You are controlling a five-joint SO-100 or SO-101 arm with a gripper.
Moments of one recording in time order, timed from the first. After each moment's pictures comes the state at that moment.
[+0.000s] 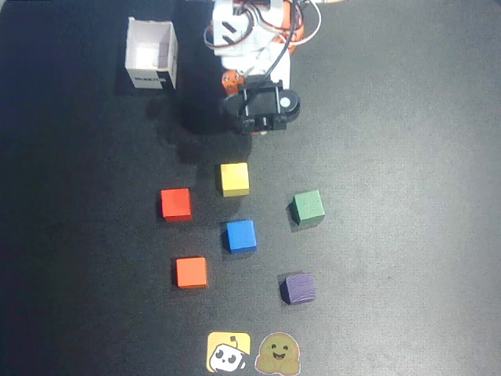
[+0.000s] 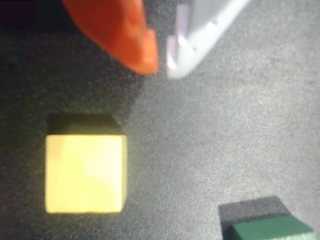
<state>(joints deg) -1.9 176.6 164.8 72.1 83.3</state>
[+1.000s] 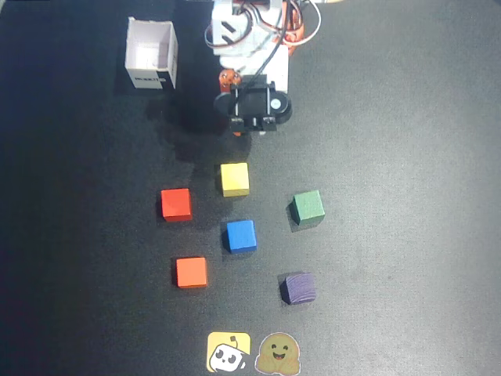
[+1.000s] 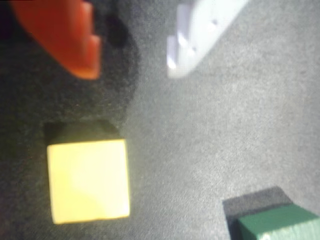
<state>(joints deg) -1.4 176.6 164.8 72.2 88.2</state>
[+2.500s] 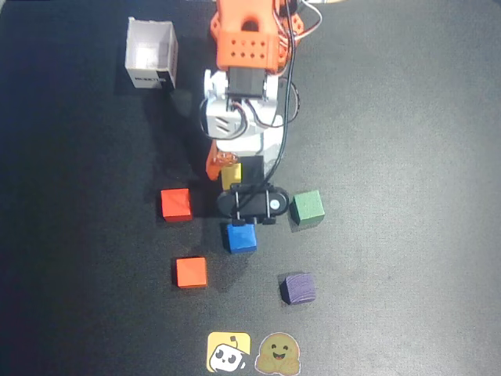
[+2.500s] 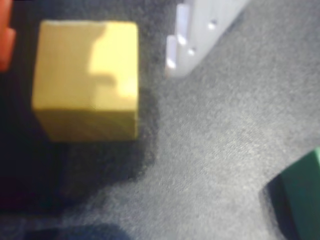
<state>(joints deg) -1.1 117.2 143.2 53.2 83.8</state>
